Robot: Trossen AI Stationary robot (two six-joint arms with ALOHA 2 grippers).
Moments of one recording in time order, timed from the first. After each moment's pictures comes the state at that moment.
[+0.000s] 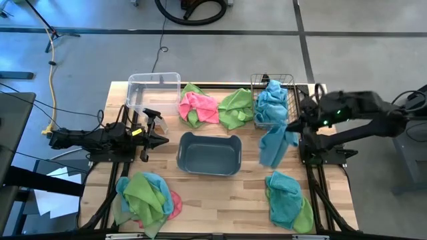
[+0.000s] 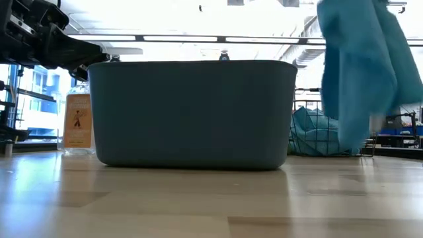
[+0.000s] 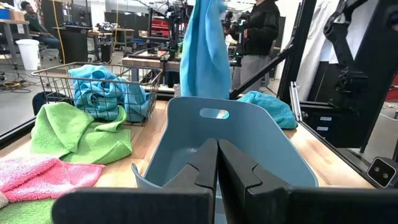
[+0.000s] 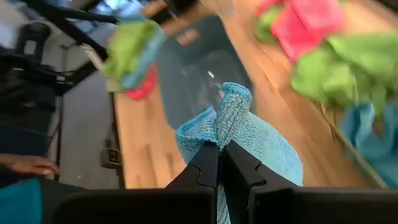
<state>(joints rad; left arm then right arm) -0.03 0.02 0.01 0.01 -0.01 -0.08 0.08 0.80 1.27 -1.14 0.02 0.61</state>
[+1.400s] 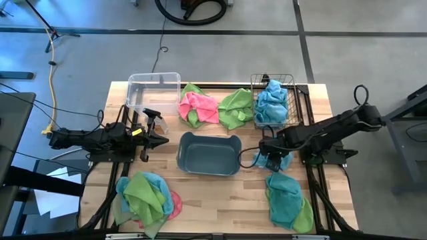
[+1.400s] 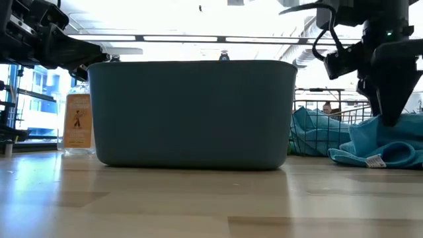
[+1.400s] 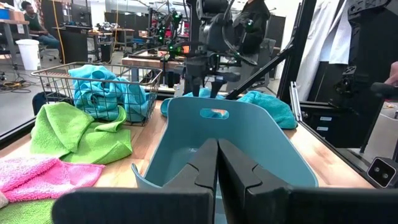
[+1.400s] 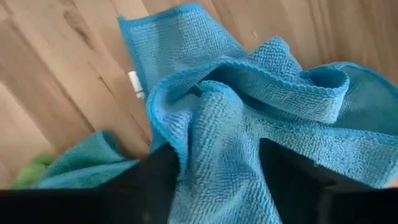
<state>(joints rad) -0.03 0.02 0.01 0.01 -0.01 -0.08 0.18 1.29 0.79 -0.97 -0.01 0.64</state>
